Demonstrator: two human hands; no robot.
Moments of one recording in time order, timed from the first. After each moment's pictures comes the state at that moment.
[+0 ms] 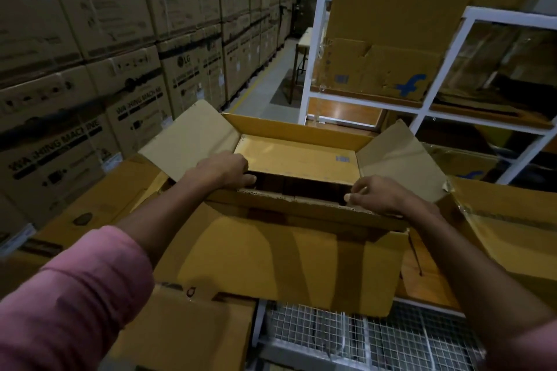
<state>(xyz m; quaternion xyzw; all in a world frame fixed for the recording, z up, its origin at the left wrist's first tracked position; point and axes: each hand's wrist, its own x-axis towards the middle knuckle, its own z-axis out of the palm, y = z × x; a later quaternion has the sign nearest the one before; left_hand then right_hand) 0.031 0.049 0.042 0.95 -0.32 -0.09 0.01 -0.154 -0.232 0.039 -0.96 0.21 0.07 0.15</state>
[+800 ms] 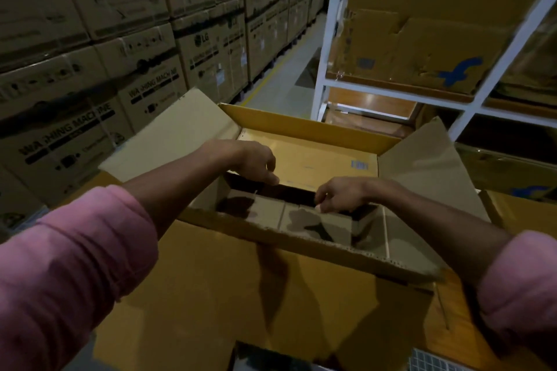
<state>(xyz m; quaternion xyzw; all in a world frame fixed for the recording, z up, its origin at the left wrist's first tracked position) 0.101 -0.070 0.041 0.90 -0.35 -0.24 -0.07 -0.007 -0.284 -0.005 -0.94 0.03 0.31 0.15</state>
